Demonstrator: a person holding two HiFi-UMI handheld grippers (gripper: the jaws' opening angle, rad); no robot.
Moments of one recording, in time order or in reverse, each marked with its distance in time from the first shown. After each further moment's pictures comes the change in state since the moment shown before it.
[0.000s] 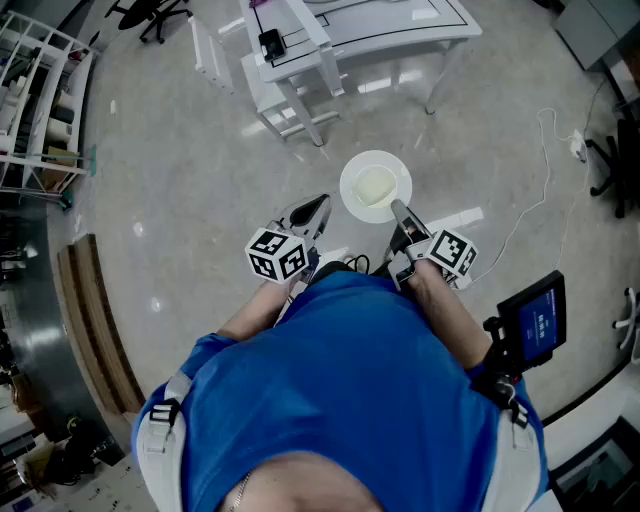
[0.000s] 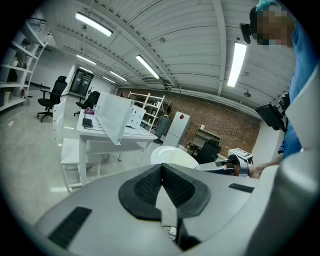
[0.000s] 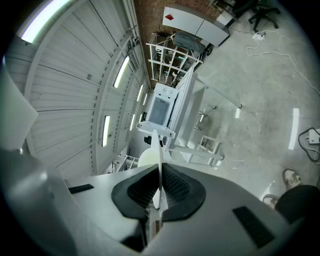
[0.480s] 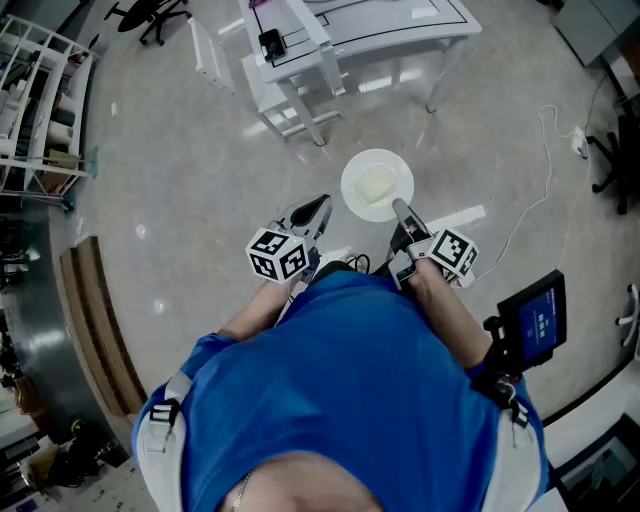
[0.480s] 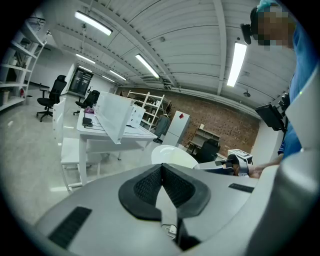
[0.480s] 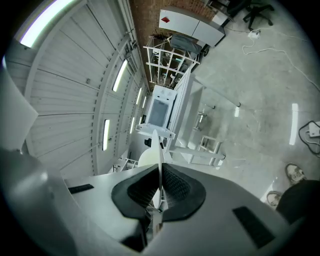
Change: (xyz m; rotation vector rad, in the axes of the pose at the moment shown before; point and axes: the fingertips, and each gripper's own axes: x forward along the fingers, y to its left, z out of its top) left arm -0.001 0.001 0.001 -0.004 0.010 -0.007; right arm 0.000 0.003 0.002 0.034 -0.026 0.008
